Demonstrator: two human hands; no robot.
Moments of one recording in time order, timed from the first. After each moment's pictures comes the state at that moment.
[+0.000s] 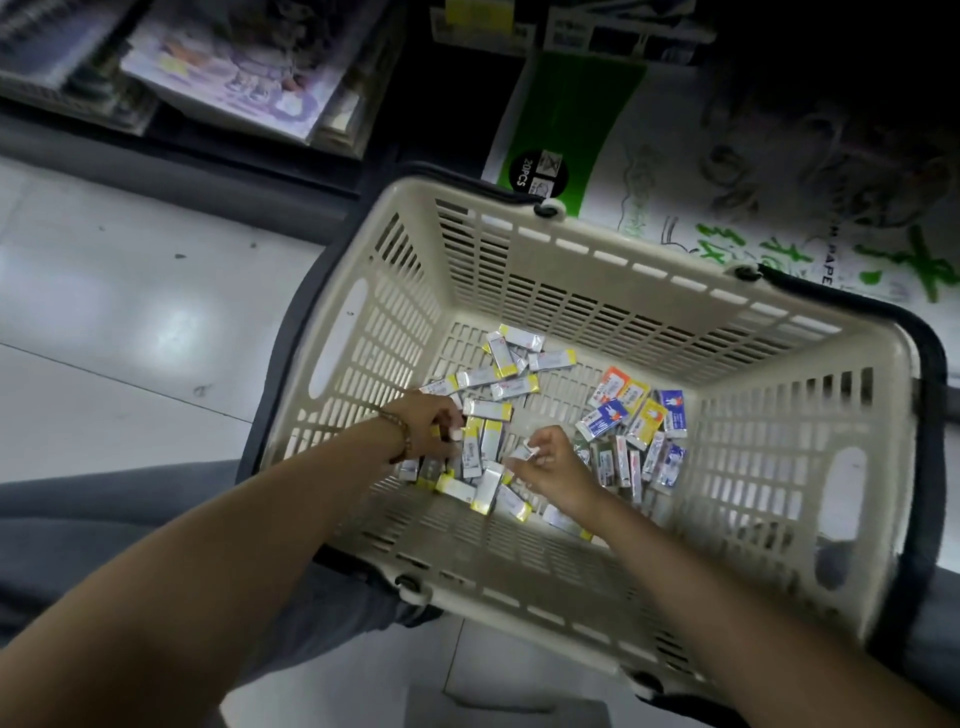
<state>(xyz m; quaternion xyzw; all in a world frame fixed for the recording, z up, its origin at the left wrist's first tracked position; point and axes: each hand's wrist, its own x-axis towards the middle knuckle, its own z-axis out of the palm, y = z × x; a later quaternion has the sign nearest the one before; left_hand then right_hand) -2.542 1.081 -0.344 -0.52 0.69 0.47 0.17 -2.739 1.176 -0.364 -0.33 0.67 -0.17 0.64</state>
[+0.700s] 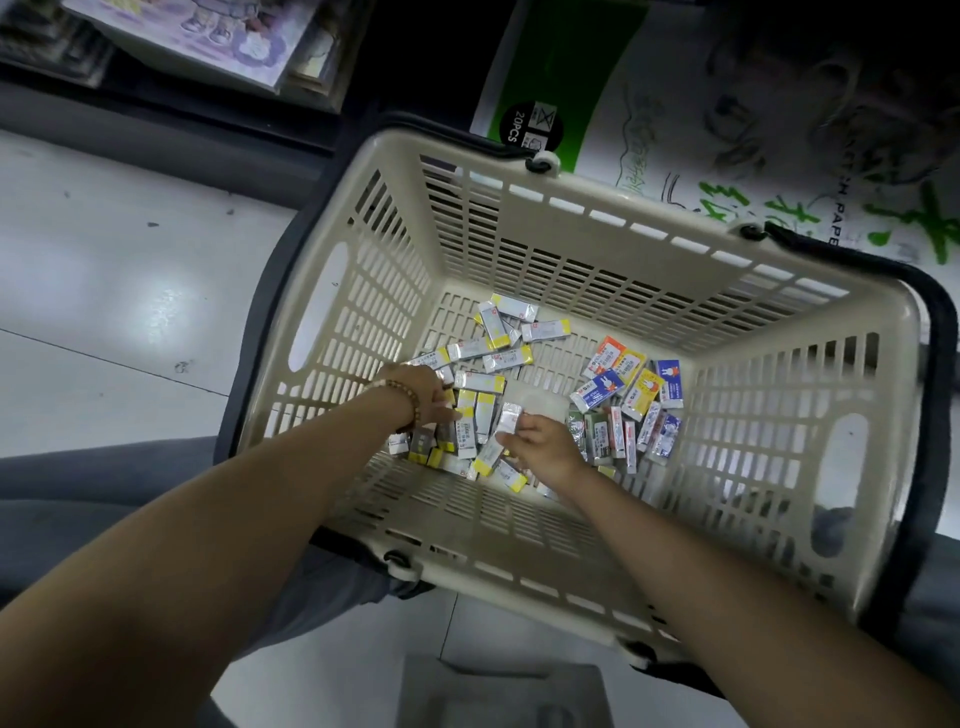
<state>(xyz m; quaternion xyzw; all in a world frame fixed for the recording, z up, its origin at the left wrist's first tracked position) -2.558 1.074 -0.347 -0.52 0.72 0.35 0.31 -2.725 1.179 -0.371 -0.24 0.70 -0.20 0.64</state>
